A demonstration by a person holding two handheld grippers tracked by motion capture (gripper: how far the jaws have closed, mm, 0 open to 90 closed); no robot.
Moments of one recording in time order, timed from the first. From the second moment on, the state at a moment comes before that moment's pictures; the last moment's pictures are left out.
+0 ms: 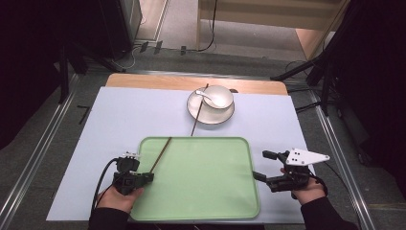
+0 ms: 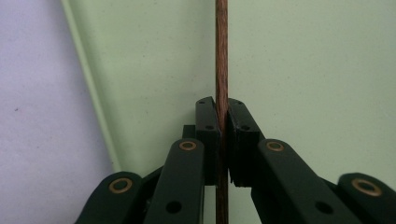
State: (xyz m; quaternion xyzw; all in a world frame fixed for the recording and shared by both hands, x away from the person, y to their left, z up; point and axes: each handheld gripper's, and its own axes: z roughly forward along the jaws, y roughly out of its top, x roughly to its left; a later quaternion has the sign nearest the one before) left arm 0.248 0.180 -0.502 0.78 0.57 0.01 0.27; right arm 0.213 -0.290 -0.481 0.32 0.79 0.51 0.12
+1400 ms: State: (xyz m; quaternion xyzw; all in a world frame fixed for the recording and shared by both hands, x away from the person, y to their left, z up) left arm 0.366 0.112 -0.458 0.83 0.43 0.01 0.36; right arm 0.208 -0.296 -0.482 0.33 0.79 0.51 0.12
